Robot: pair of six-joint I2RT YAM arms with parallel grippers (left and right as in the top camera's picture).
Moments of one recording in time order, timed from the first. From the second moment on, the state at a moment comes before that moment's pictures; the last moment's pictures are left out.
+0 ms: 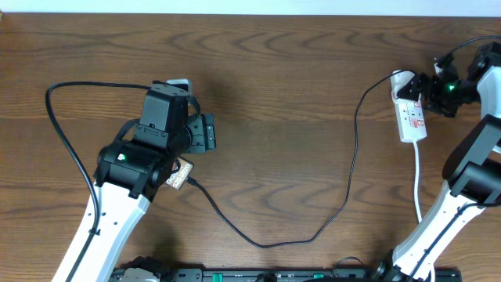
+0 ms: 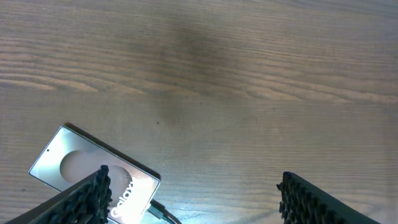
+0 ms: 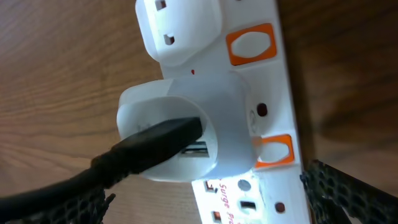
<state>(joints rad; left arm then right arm) -0.34 1.19 1.15 -0.85 -0.06 -0.35 -0.46 2.32 1.93 -1.09 -0.51 -0.20</state>
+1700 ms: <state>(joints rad) -0.34 1.19 1.15 -0.85 -0.06 -0.35 -0.43 2.31 1.91 -1.07 -0.56 -0.20</state>
